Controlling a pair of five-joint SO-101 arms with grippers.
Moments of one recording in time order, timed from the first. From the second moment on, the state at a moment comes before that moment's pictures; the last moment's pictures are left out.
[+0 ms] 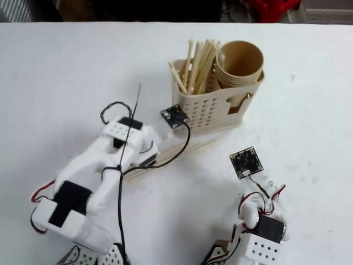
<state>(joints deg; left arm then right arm) 15.2 5.1 35.3 55.9 -32.3 17.0 -101.4 96.4 70.7 43.4</state>
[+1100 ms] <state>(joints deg) 5.2 7.3 32.4 63.1 -29.8 17.0 -101.4 96.4 70.7 43.4</state>
